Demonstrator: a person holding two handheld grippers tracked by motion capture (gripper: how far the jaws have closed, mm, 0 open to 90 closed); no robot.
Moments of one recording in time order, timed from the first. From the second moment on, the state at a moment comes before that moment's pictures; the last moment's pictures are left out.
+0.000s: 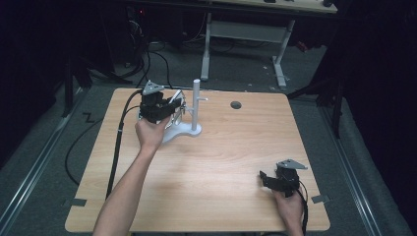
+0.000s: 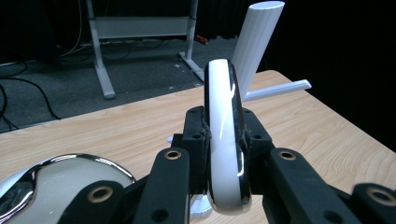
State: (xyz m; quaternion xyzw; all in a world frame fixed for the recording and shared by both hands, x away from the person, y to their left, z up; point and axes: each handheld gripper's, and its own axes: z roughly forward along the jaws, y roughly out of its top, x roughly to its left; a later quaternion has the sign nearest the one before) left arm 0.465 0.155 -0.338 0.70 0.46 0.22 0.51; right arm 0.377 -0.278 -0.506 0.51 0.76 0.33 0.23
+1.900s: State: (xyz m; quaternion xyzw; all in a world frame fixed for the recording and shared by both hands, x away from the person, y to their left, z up) left arm 0.456 0.157 -0.386 0.72 0.46 0.24 0.45; right arm 0.376 -0.278 -0.506 0.51 0.76 0.33 0.23
